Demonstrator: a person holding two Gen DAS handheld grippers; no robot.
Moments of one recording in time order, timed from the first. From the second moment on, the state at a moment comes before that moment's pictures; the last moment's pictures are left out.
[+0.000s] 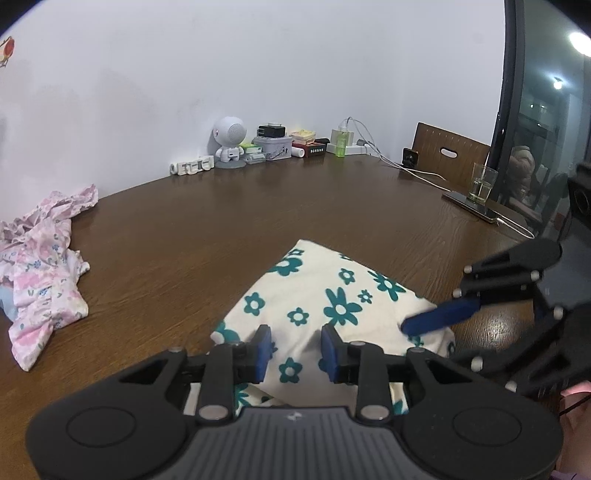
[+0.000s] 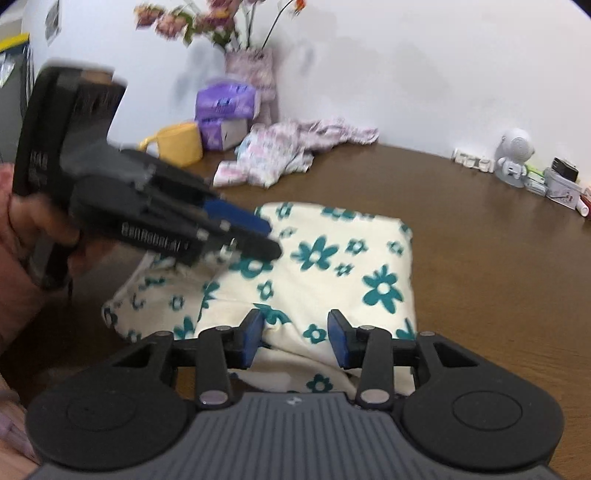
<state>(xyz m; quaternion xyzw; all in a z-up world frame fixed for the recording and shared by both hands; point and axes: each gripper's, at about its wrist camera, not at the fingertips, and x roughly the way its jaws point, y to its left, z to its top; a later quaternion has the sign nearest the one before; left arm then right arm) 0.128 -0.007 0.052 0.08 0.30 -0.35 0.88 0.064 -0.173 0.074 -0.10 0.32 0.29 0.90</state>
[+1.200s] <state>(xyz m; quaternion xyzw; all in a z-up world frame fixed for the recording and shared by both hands) 0.134 -0.003 0.049 0.06 0.32 -0.34 0.88 0.019 -0.134 0.096 -0.46 0.20 0.42 0.76</state>
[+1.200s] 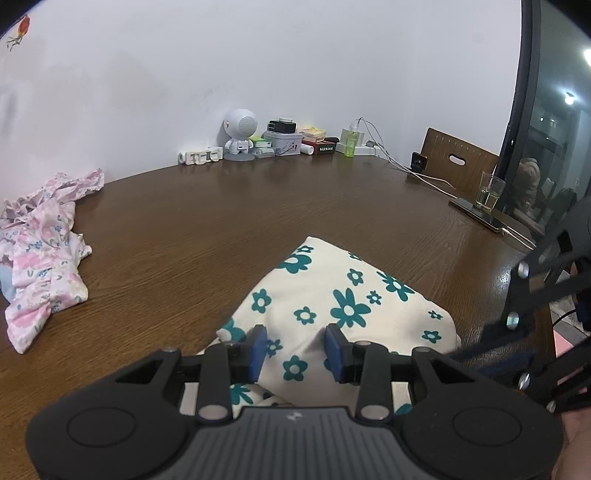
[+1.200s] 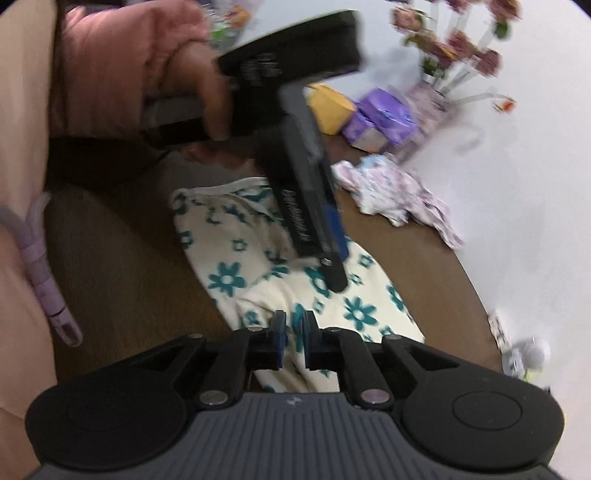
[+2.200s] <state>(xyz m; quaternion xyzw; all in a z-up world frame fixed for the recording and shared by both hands) 0.134 -0.003 0.049 0.06 0.32 -0.34 0.88 0.000 -0.110 0.078 -0.60 0.13 0.47 0.64</state>
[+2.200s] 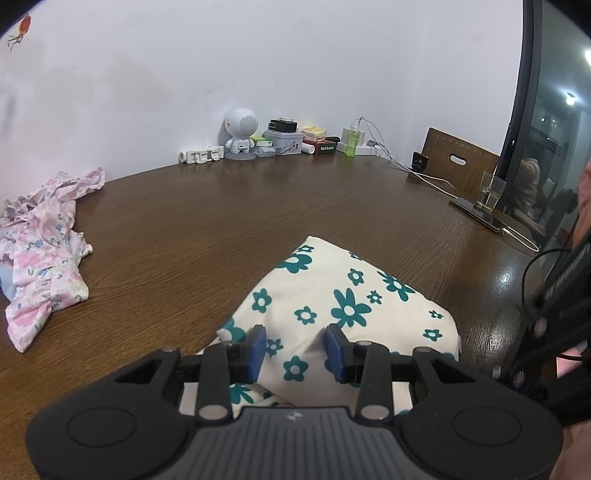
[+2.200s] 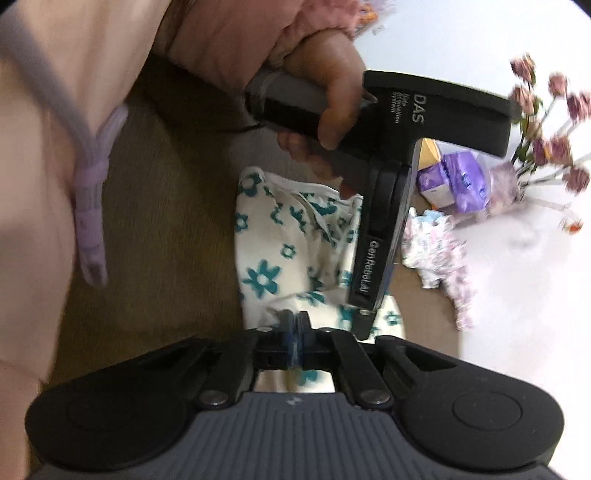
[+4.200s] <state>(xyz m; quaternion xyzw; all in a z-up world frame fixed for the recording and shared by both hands) 0.121 -0.003 0.039 0.11 0.33 -0.41 0.84 0.103 -0.300 0.022 0.29 0.37 0.28 0.84</state>
